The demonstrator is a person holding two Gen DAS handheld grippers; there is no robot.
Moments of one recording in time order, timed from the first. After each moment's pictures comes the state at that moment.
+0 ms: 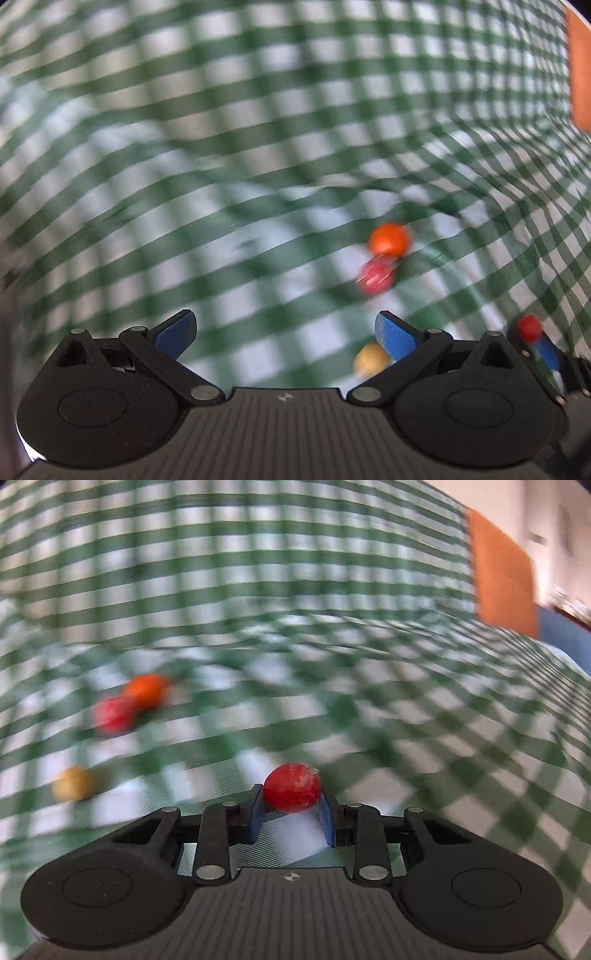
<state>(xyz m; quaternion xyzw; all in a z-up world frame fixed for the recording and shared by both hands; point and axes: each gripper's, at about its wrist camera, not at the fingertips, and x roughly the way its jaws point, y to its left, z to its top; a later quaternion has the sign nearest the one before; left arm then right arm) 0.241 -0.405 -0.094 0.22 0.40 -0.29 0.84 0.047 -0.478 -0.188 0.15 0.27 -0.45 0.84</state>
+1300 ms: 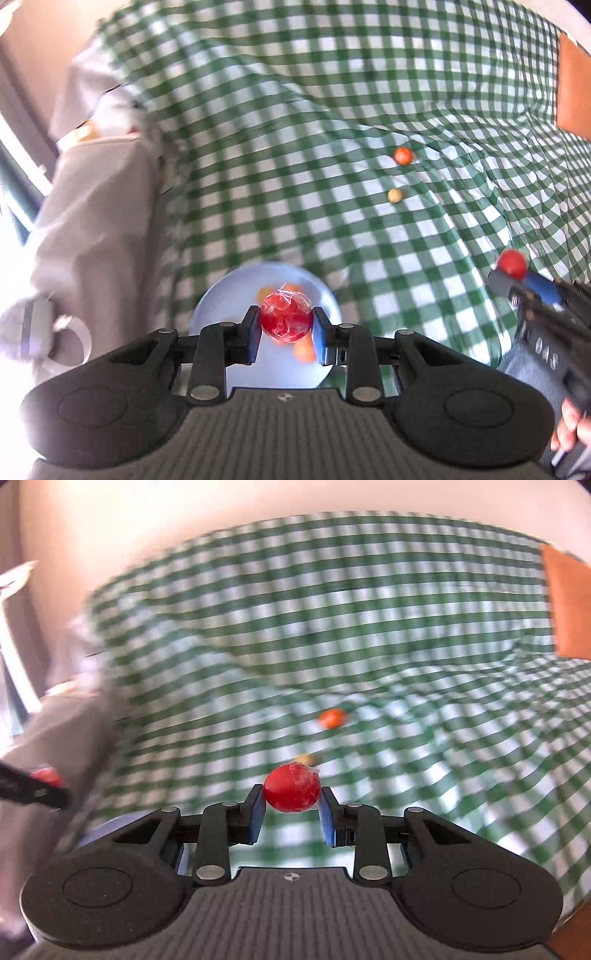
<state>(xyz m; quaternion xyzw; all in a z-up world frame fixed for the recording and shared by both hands) 0.033 -0.114 0.049 0.18 0.43 -0.22 0.86 -0.094 -0.295 -0.020 0.17 0.24 -0.21 0.93</state>
